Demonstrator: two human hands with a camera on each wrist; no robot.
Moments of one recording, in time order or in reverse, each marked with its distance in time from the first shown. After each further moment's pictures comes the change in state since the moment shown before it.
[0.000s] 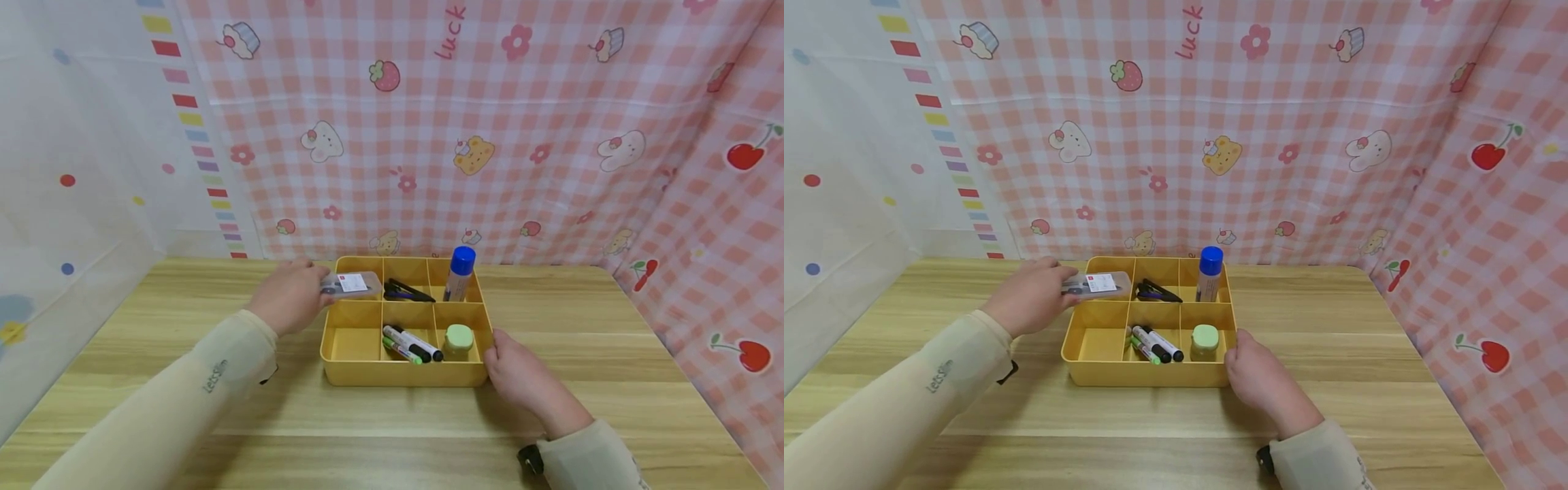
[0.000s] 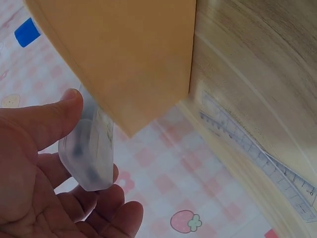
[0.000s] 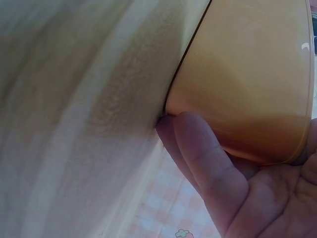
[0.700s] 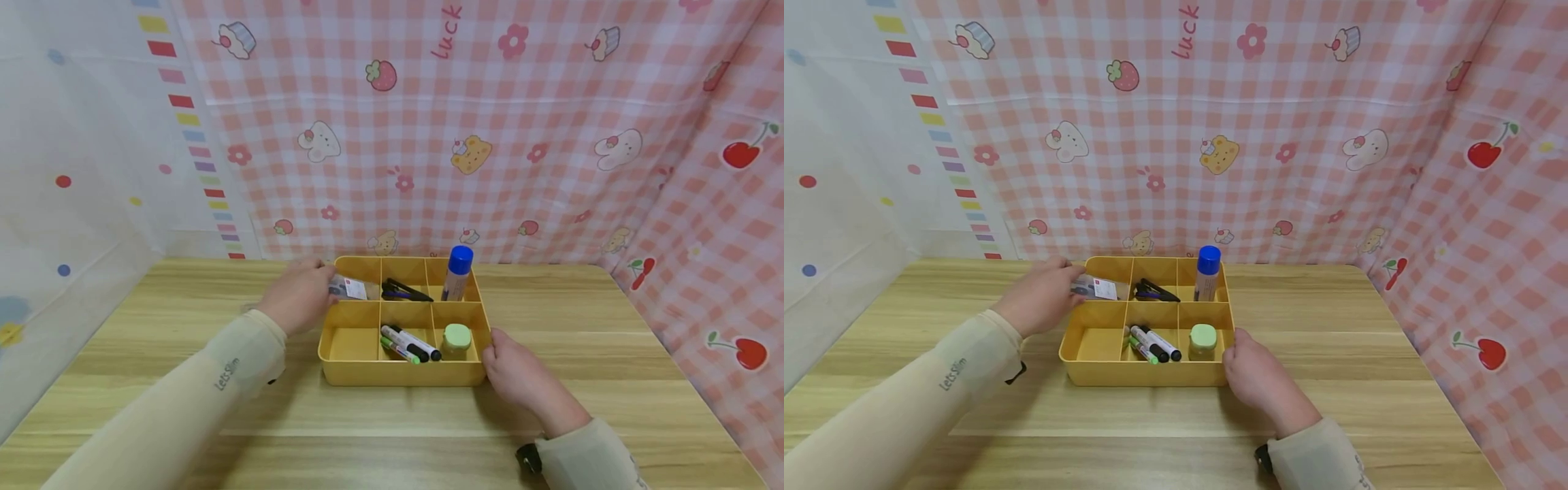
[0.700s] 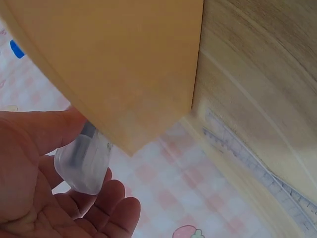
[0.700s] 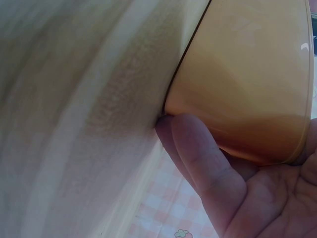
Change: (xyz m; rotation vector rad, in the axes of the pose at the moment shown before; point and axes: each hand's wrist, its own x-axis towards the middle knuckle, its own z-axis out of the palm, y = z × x) left_hand 0.011 0.012 0.006 -0.084 -0.022 -0.040; right_hand -0.001 -0.001 -0.001 -0.009 0.000 0.001
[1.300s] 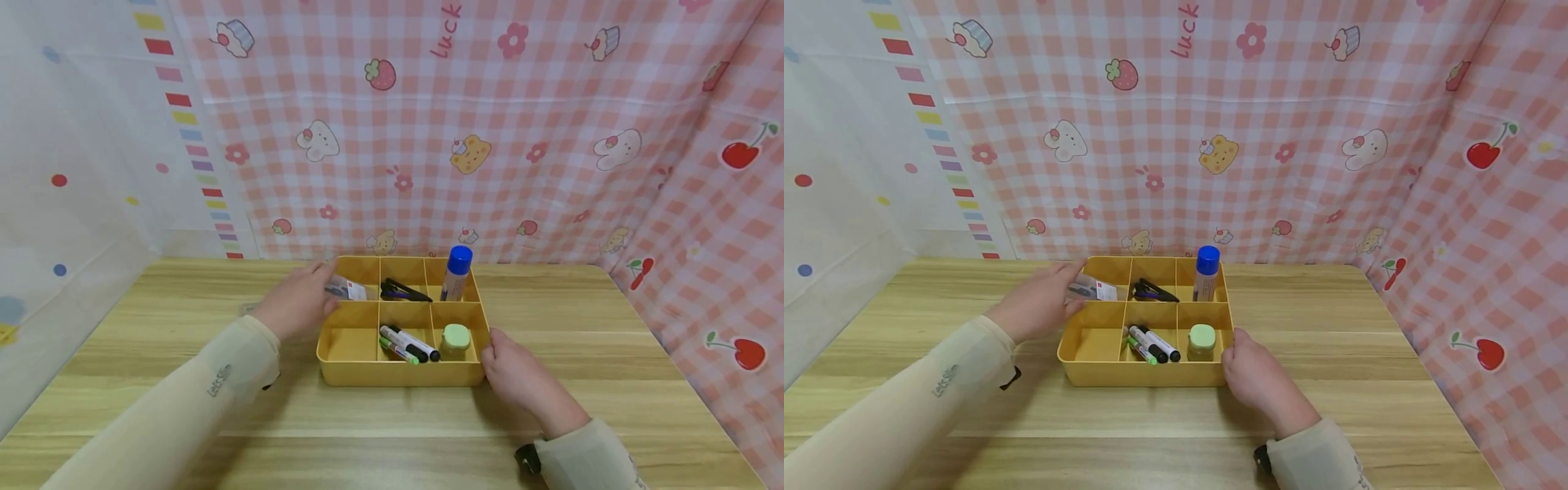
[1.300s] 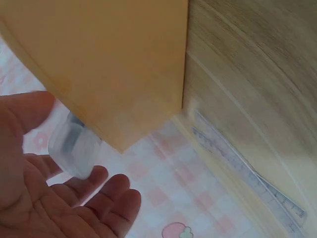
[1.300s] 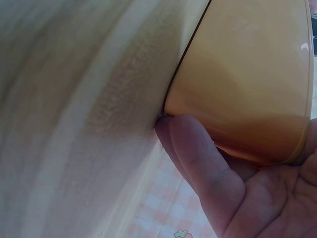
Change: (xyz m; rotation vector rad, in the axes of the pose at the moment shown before) left_hand 0.001 -0.011 0.009 -0.087 -0.036 0.038; right_hand 0.001 0.001 0.001 0.002 0.008 0.004
